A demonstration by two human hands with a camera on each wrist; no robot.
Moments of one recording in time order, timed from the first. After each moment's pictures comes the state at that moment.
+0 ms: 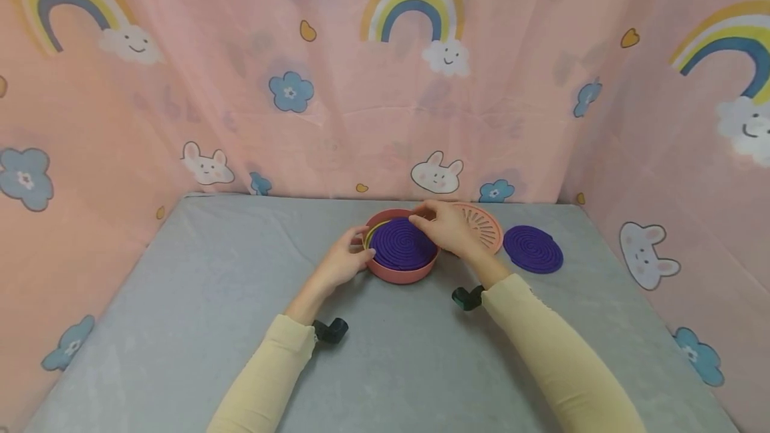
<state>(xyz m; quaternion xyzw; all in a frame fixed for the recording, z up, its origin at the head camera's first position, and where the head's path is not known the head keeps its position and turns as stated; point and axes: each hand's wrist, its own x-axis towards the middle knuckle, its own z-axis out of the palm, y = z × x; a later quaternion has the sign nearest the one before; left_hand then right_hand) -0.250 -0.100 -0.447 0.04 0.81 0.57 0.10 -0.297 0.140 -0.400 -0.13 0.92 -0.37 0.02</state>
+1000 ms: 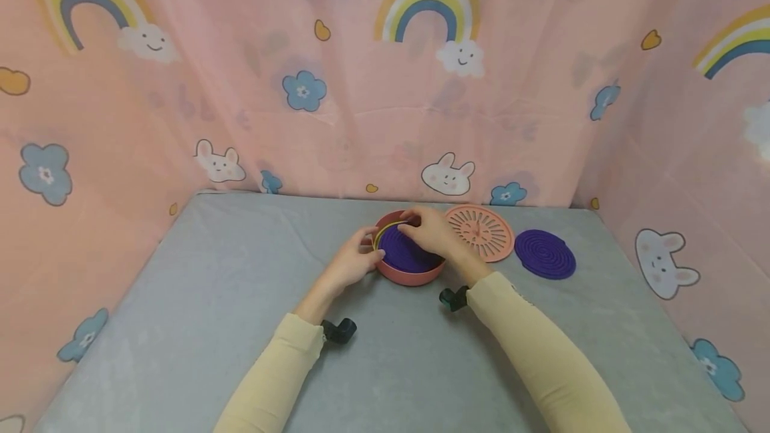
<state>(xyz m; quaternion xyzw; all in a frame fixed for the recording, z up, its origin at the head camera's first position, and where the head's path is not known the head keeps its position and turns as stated) -0.252 -0.101 -0.447 0.05 0.81 0.58 0.10 -0.316 0.101 -0.418 -0.15 0.93 -0.34 0.05</state>
